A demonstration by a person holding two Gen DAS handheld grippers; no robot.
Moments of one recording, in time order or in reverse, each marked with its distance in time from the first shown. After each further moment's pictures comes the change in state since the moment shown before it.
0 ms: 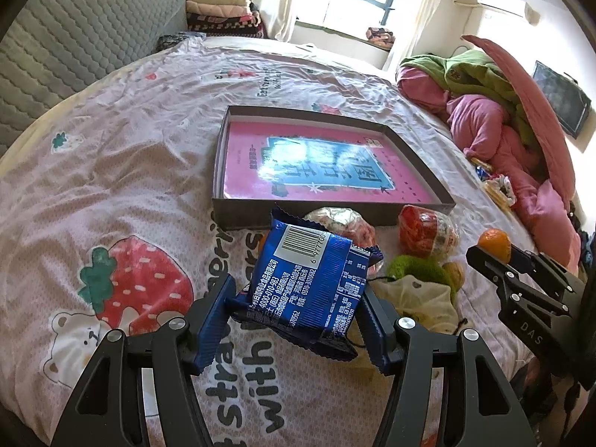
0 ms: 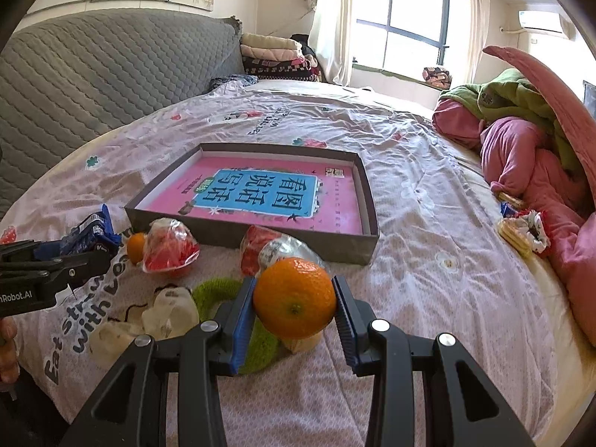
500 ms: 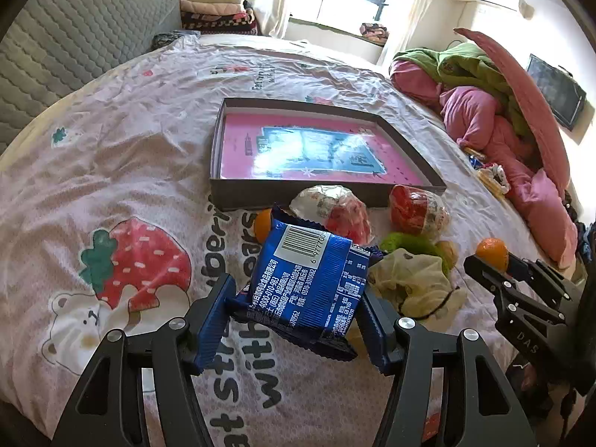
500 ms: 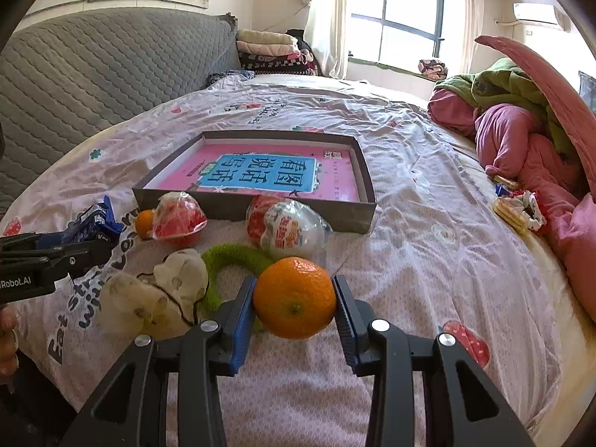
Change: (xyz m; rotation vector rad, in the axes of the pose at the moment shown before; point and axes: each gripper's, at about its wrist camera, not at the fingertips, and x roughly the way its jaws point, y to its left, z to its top) left arm -0.009 -0.003 -0.017 0.022 0.014 -0.011; right arm -0.014 0.003 -0.025 0.025 0.020 -0.001
